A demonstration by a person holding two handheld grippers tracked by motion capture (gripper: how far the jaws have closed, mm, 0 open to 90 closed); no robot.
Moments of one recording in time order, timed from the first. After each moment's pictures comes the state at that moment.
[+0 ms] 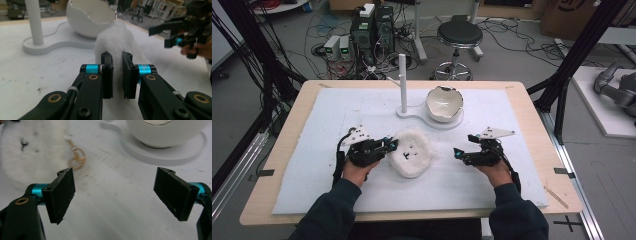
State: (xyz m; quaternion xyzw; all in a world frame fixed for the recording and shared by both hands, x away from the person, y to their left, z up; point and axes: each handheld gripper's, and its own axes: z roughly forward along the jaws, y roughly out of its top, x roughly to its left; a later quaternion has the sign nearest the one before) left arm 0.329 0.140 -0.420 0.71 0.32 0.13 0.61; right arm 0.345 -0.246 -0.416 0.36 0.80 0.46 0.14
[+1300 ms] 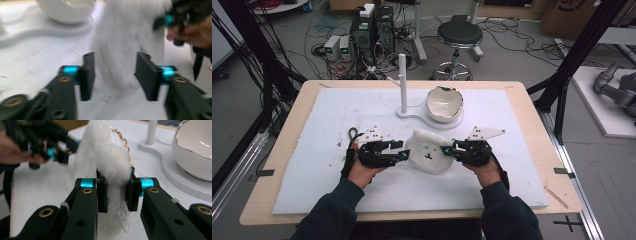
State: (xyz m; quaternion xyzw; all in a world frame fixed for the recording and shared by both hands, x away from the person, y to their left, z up) left arm 0.334 0.124 -0.414 0.76 0.31 0.07 0.57; right arm 0.339 -0.217 -0.402 0.26 0.81 0.52 0.08
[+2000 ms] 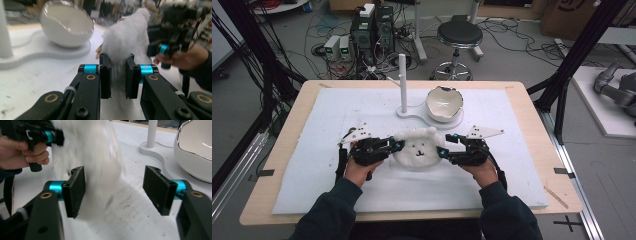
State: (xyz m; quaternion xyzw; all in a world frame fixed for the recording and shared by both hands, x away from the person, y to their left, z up) left arm 0.333 0.138 -0.410 0.70 0.29 0.07 0.65; right arm 0.341 -0.211 -0.405 0.29 0.78 0.55 0.08
